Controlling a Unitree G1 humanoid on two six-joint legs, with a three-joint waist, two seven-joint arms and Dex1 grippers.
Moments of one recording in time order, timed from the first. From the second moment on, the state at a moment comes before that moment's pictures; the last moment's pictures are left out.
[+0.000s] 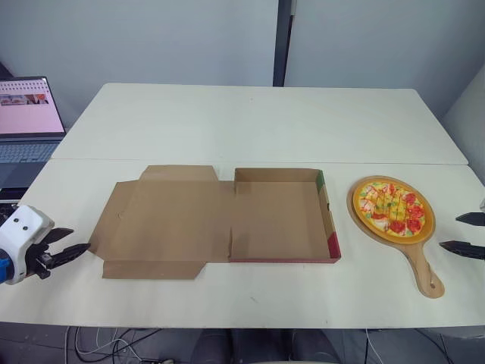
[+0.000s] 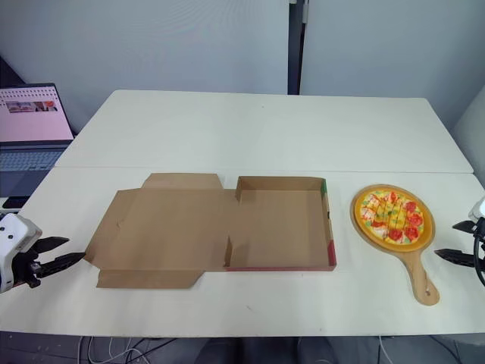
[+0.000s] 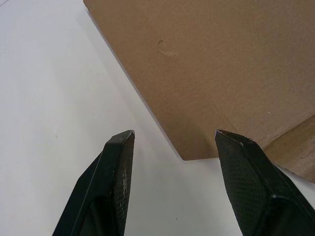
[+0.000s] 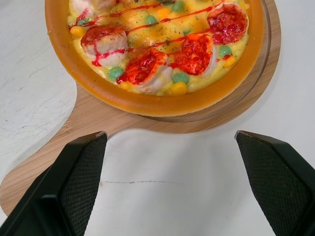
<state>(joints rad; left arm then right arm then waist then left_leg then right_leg) 0.16 1.05 0.51 0.24 -0.27 0.22 -1.06 -0.02 -1.22 -0.33 0.29 0.26 0.31 1.26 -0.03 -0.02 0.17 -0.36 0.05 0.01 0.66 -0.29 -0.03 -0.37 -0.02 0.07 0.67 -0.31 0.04</state>
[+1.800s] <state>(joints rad) -0.31 0.93 0.07 -0.33 -0.53 0.45 -1.21 0.34 -0.97 -0.57 -0.26 0.37 0.73 0.95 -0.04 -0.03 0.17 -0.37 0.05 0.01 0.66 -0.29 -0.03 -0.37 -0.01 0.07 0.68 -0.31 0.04</state>
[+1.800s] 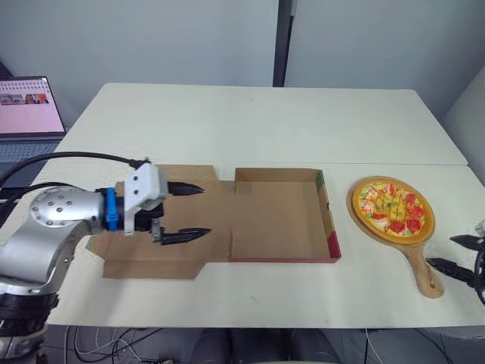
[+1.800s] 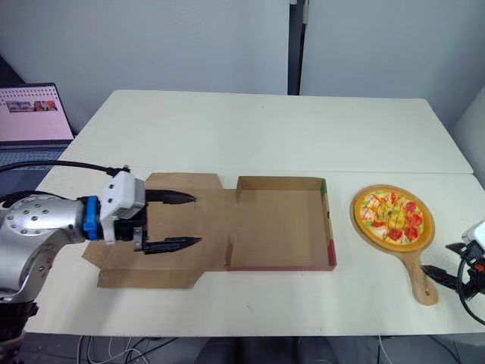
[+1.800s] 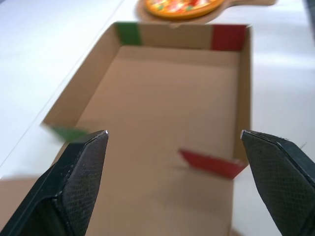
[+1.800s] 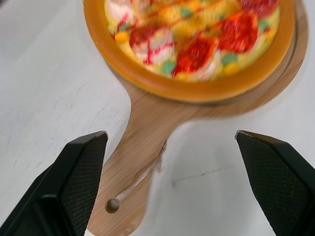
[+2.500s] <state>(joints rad) -0.37 0.80 0.06 -0.42 -0.61 0.45 -1.13 0.19 -0.78 -0.46 -0.26 0.38 0.94 0.68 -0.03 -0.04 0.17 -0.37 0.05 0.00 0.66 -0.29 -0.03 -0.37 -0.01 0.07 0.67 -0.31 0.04</state>
